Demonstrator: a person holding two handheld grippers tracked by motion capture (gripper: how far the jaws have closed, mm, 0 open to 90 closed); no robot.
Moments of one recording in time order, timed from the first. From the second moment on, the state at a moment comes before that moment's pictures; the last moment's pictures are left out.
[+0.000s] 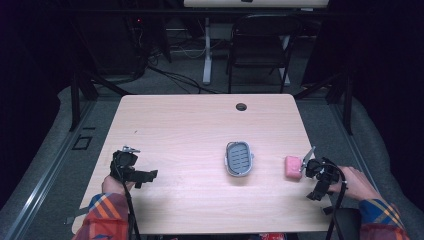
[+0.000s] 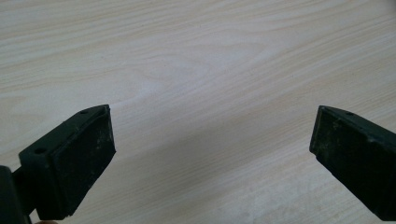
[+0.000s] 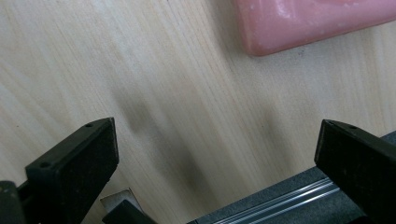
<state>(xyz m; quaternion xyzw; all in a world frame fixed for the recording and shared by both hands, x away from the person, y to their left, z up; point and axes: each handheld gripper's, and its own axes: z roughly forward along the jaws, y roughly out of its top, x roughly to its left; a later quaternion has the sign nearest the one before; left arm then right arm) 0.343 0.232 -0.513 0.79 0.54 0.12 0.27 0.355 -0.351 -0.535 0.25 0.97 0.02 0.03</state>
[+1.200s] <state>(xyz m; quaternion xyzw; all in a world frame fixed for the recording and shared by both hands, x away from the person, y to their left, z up) 0.347 0.225 -0.515 0.80 0.52 0.11 0.26 0.355 -0.341 -0.515 0.24 0.97 0.02 0.05</state>
